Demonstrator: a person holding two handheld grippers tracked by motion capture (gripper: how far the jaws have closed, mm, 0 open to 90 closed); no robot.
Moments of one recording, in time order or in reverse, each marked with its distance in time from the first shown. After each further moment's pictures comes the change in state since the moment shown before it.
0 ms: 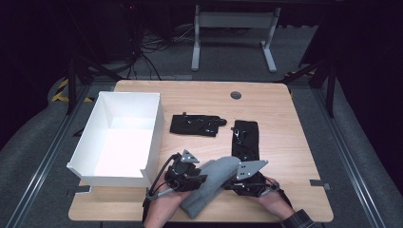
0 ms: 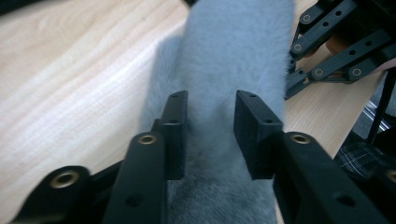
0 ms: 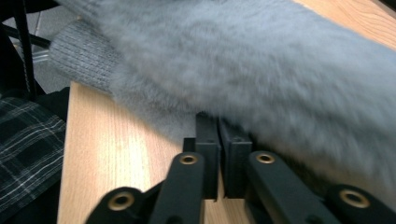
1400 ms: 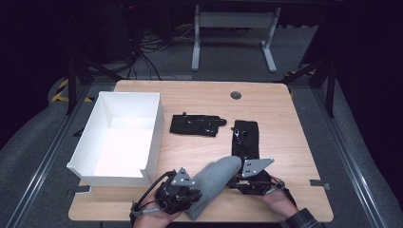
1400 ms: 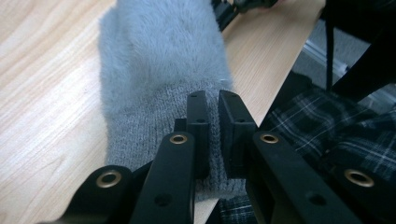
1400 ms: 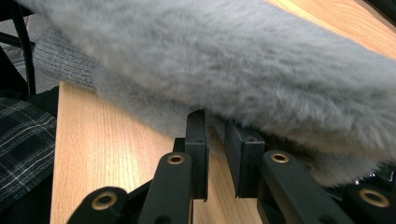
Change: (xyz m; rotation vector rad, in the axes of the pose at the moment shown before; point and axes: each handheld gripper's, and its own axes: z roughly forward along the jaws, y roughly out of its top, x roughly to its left) left arm -0.027 -0.032 -0.023 0.064 -0.093 0.146; right arm -0.006 -0.005 -0.010 0.011 -0.038 0.024
